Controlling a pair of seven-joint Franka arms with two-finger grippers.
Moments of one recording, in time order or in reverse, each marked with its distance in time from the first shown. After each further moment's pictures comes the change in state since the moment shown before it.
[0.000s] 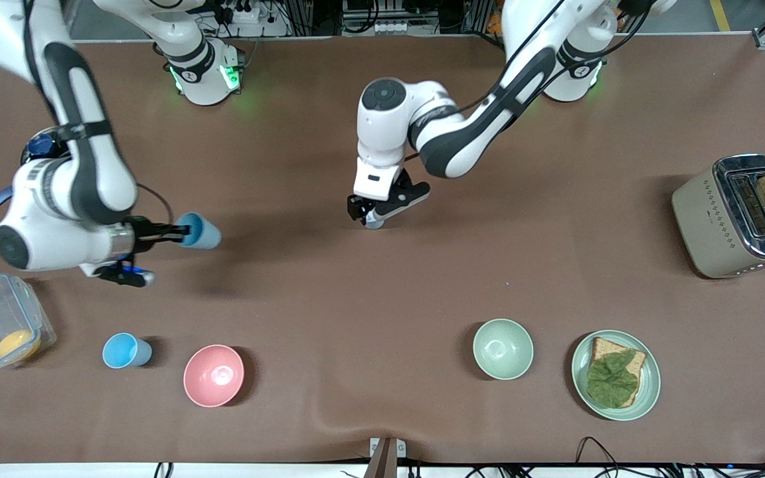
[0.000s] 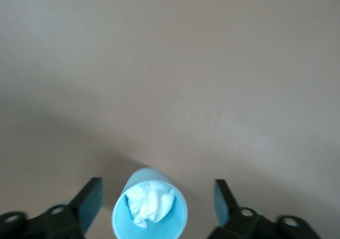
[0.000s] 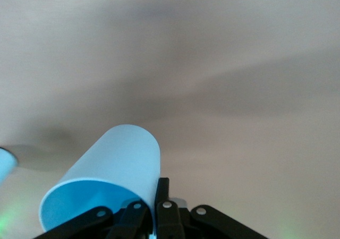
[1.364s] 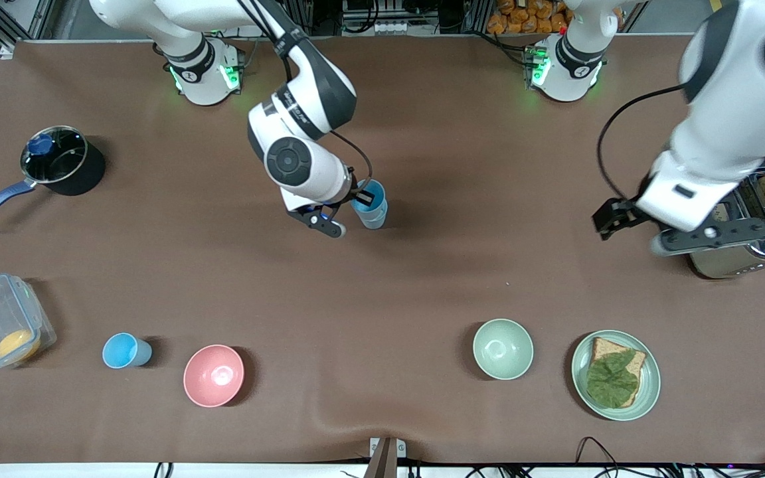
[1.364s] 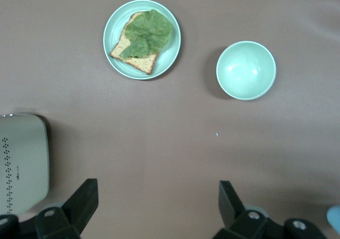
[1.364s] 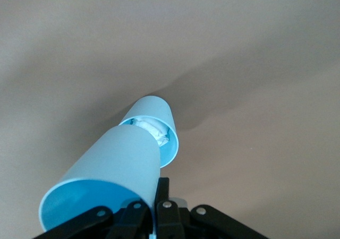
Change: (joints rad) left arm 0.667 -0.379 -0.013 0.160 -0.335 -0.556 1.359; right arm 0.614 0.091 0.006 0.145 0.086 0.218 0.828
